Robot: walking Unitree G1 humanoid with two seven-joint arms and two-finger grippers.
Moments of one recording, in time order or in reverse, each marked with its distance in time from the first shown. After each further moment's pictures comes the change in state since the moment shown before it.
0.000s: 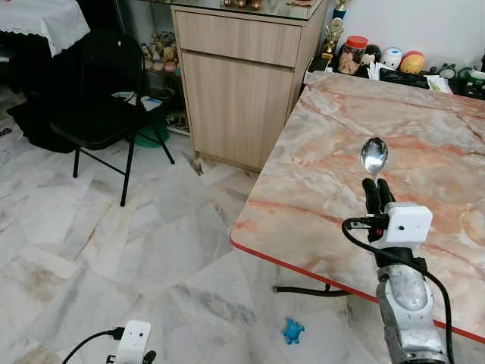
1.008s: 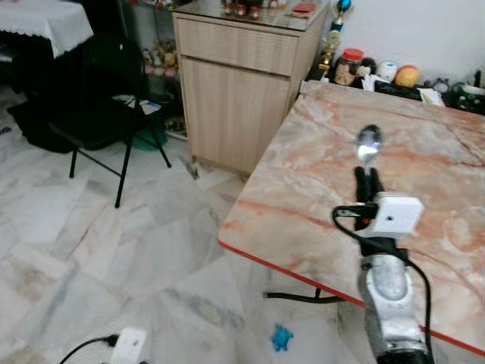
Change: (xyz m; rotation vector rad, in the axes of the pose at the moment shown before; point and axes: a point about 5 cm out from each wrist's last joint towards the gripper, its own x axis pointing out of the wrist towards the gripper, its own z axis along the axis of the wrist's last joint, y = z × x) left arm -0.005 0.017 -0.014 0.036 0.047 0.041; right arm 0.014 0.017 0.009 0.069 -0.036 -0.017
